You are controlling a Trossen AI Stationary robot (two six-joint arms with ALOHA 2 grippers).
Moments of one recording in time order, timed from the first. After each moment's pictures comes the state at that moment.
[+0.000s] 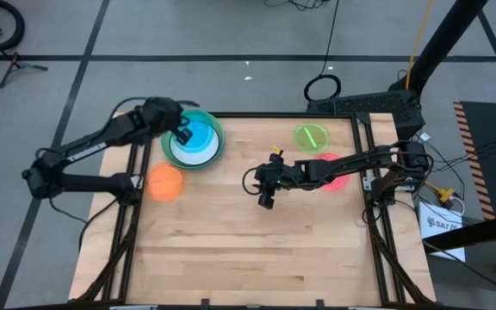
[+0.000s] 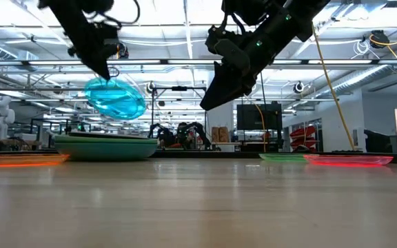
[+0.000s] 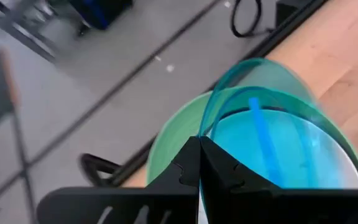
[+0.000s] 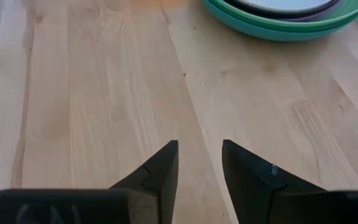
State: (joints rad) left arm 0.59 1.04 0.95 -0.67 -0.43 0.03; right arm 0.01 1.66 1.00 -0.10 0.19 0.18
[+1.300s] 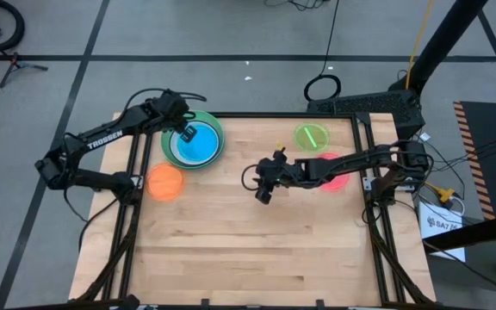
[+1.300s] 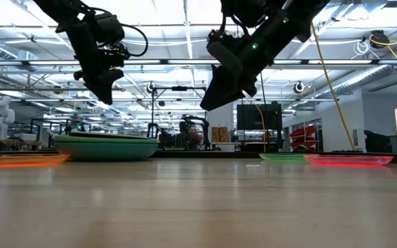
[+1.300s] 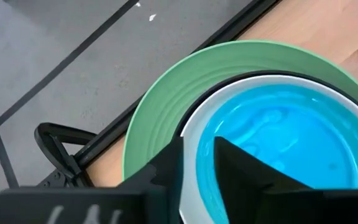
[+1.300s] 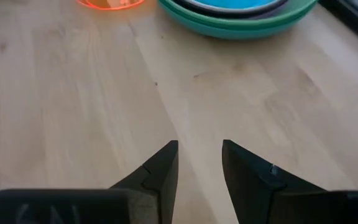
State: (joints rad) left arm 0.76 1.23 0.95 -0.66 -0.26 0.03; right arm -0.01 1.66 1.00 -0.09 0.27 0.29
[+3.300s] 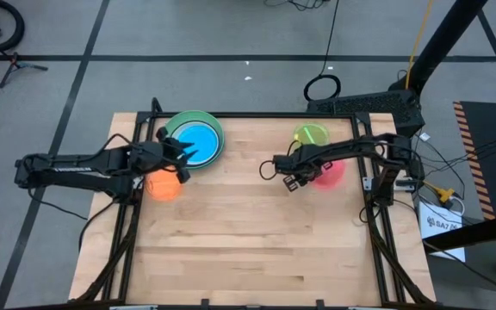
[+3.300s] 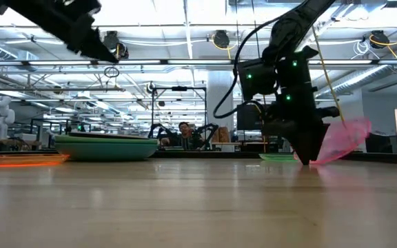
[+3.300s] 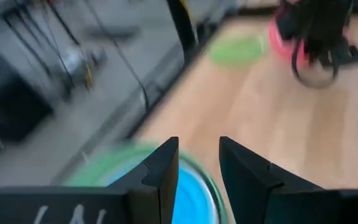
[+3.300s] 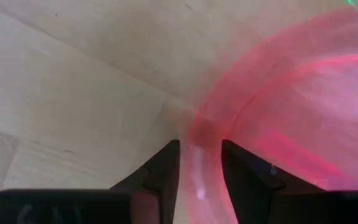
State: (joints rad) left arm 0.11 0.76 0.61 -0.31 -0.45 0.06; right arm -0.22 1.80 1.01 -0.96 0.19 0.86
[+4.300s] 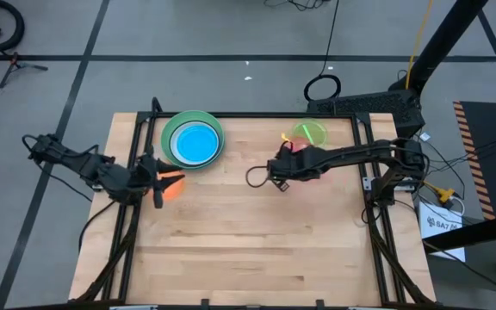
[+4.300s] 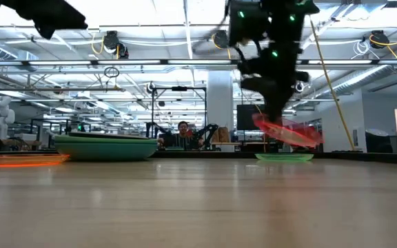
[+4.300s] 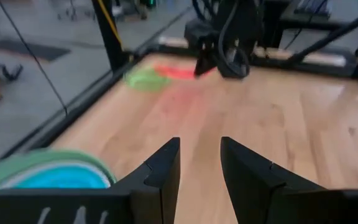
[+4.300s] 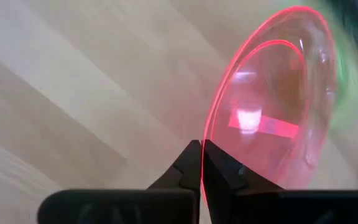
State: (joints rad) left arm -0.42 0.53 0.61 -0.46 -0.65 -0.27; right arm -0.05 1.69 1.21 -1.03 0.47 0.75
